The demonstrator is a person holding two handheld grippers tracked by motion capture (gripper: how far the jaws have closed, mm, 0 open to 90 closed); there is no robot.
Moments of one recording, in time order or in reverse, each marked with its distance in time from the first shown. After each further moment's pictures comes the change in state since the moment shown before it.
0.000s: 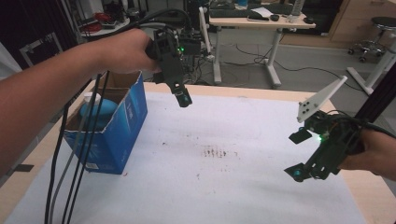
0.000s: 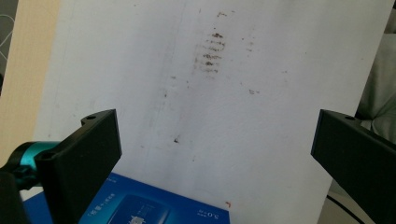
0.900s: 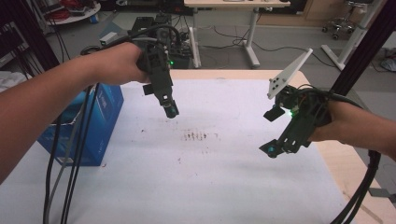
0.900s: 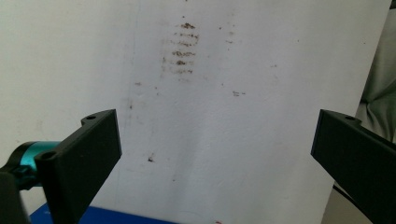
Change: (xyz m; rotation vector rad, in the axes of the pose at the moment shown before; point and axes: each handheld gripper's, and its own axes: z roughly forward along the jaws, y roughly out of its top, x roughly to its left) left arm -0.011 0.014 0.064 0.087 -0.098 0.061; right arm 0.004 0.003 0.003 0.013 0.003 -0.002
